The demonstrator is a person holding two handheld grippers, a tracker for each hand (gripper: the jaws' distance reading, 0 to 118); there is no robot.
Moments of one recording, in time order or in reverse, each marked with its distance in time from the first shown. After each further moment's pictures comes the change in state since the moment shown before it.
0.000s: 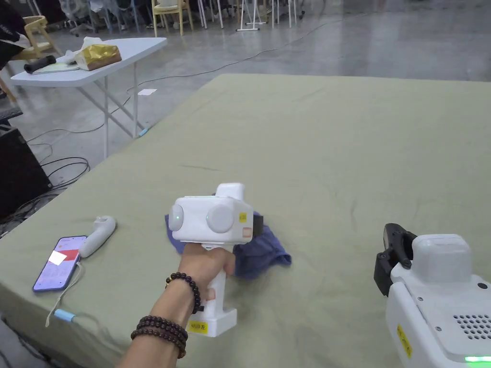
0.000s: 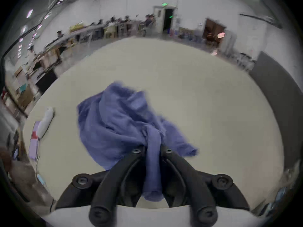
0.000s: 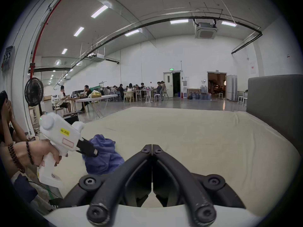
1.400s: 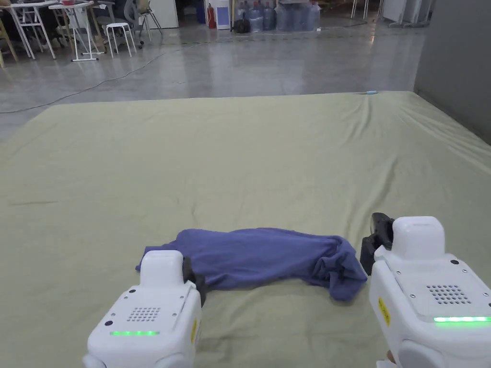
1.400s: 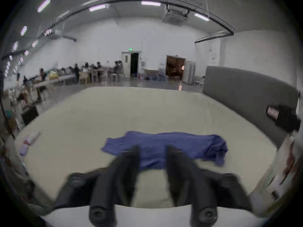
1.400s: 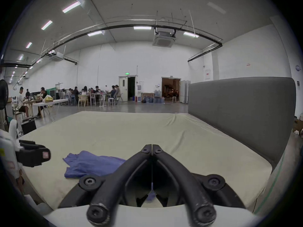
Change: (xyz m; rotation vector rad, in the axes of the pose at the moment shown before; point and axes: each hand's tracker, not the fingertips) left arm 0.167 -0.173 0.137 0.383 0.013 -0.207; right arm 0.139 0.005 0.154 0.029 -0.424 -0.002
